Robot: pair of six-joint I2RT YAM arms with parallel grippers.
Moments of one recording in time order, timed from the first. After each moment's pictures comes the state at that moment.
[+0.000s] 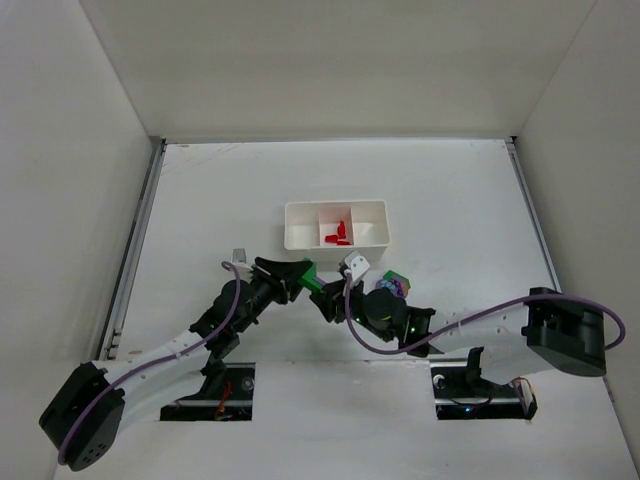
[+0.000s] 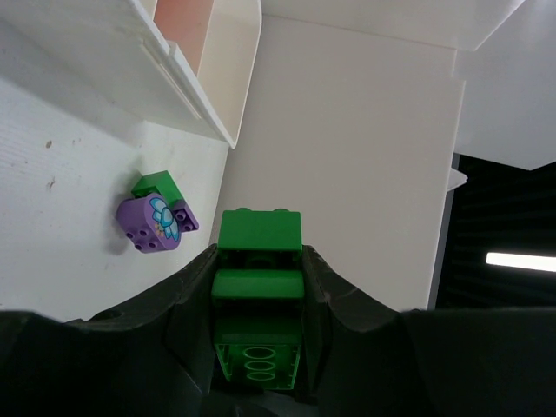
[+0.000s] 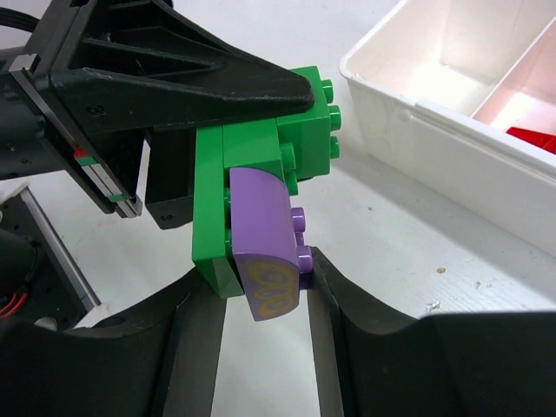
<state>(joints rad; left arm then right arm) -0.74 0.79 0.11 0.53 -0.10 -1.69 1.25 1.36 0.51 0.67 0.41 0.32</state>
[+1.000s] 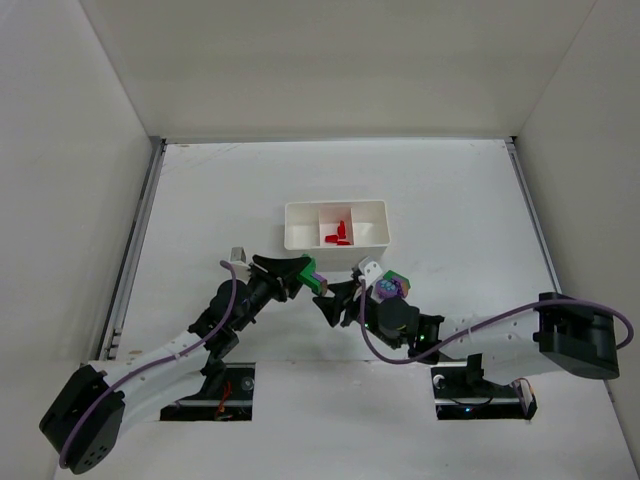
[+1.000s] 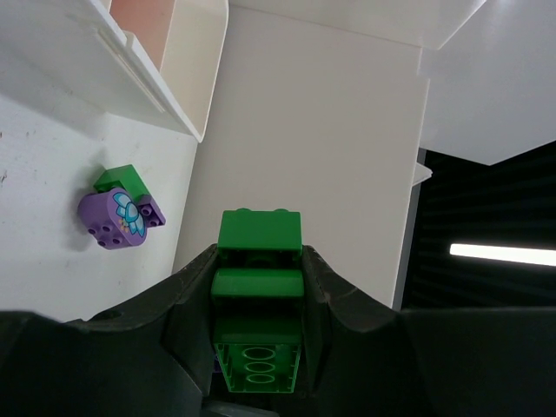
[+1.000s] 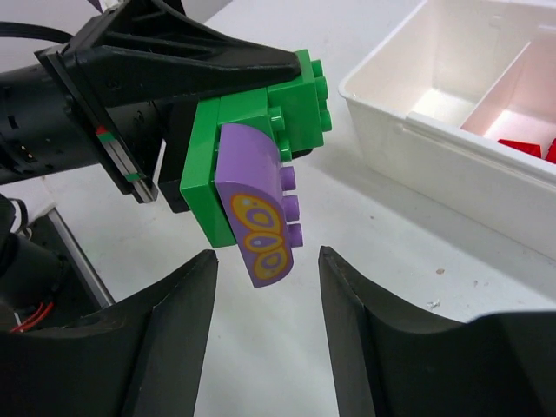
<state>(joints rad) -0.71 0.78 0.11 0.58 -0.06 -1.74 1.30 1.28 0.42 0.77 0.47 0.32</state>
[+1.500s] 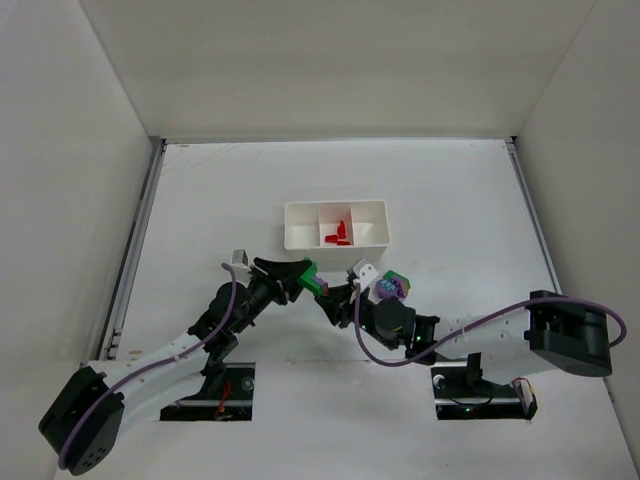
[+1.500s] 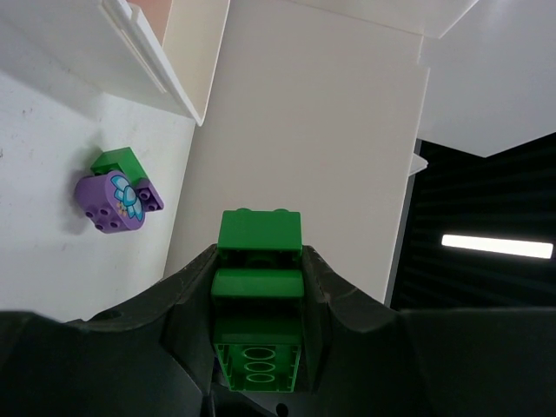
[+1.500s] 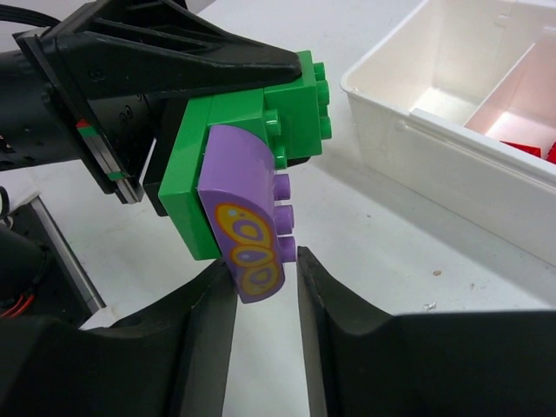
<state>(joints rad) -0.72 0.77 0.09 0.59 -0.03 -1.77 1.30 1.33 0.43 0.80 0.47 0.28</state>
